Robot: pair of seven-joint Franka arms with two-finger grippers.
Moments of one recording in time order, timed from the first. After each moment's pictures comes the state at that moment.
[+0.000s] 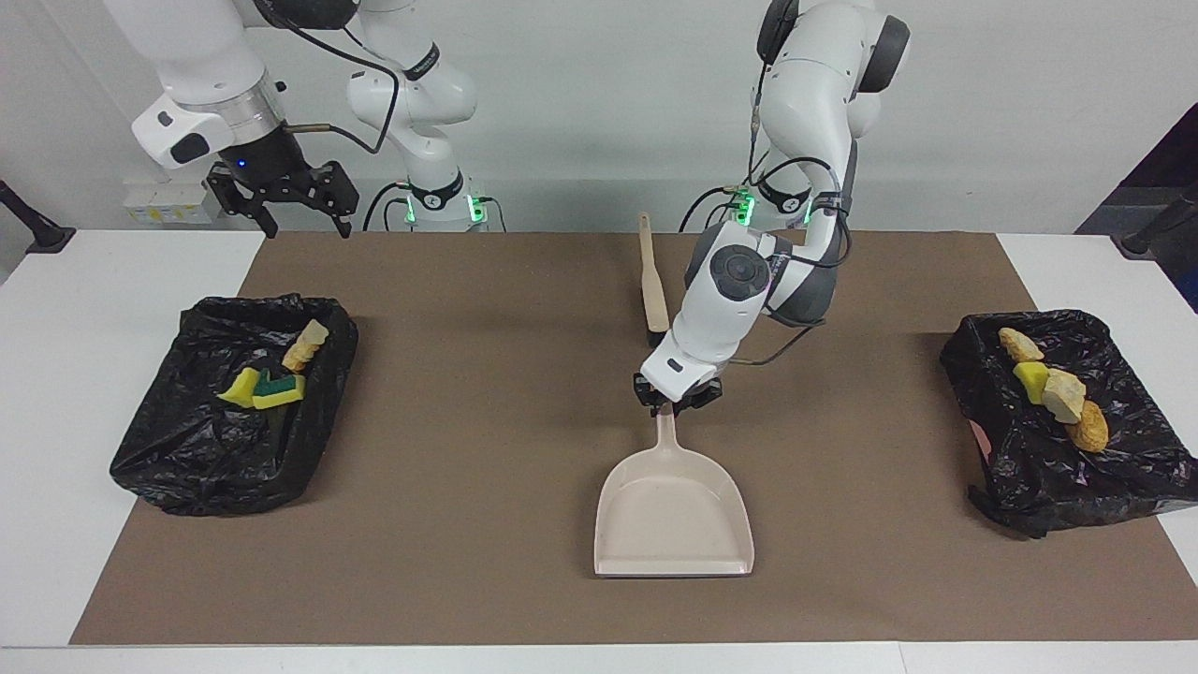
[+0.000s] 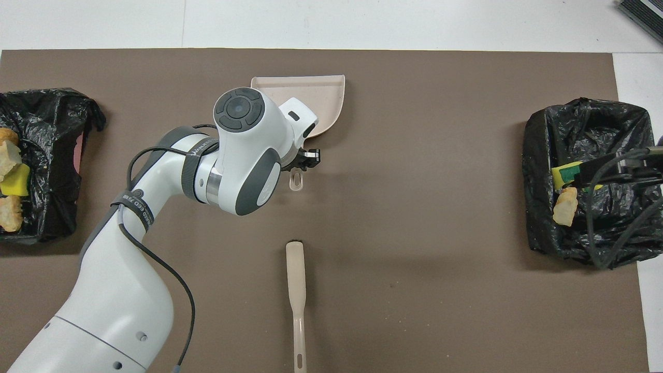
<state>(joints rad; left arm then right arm) -0.47 0.52 -0.07 -1.56 -0.13 2.14 -0.41 0.03 0.00 -0.04 -1.50 0.01 1.45 0.01</state>
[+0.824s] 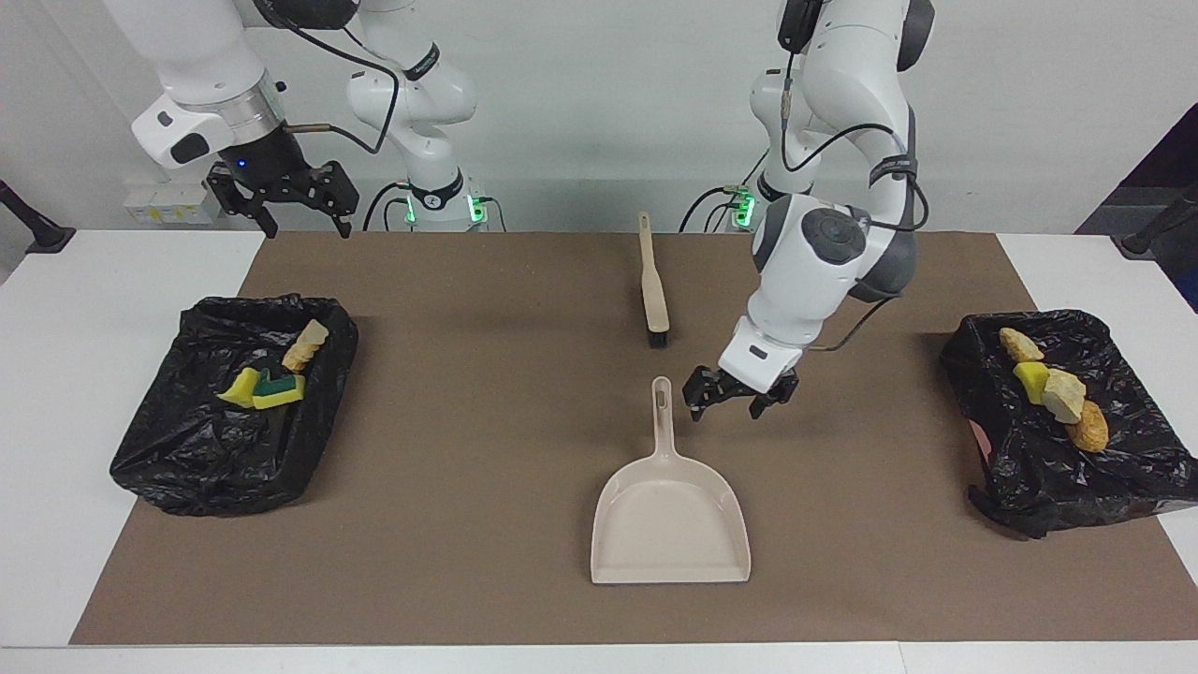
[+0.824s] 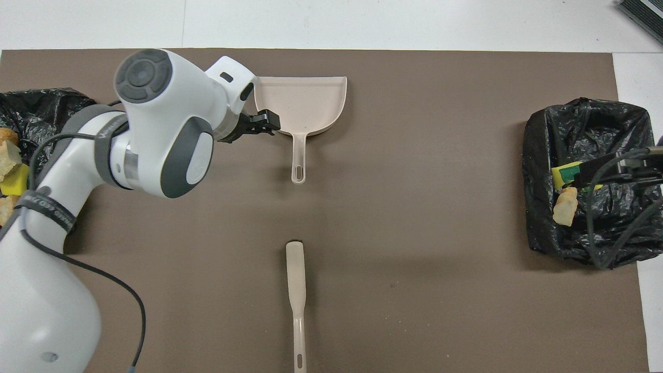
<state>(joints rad) -0.34 0.39 -0.03 -1.55 -0.13 2.09 -0.41 0.03 0.00 -0.04 -1.50 0.01 1.45 0.01</state>
